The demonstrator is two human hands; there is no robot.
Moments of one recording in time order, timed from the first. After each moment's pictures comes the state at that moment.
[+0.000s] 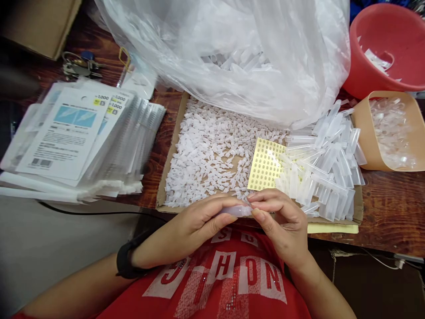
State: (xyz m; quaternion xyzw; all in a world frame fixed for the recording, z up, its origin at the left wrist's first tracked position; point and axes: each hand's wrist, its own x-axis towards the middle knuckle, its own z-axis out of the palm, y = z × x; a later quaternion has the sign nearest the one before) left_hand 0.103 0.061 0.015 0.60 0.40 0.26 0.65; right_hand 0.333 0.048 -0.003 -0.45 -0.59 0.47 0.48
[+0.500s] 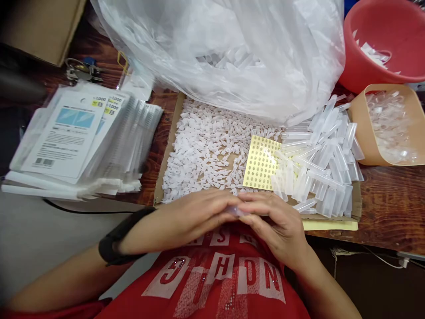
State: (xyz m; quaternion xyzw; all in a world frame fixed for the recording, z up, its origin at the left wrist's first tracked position) left_hand 0.101 0.081 0.022 0.77 0.33 0.19 0.51; right_hand 0.350 0.049 0.008 -0.41 -0.72 0.40 0.37
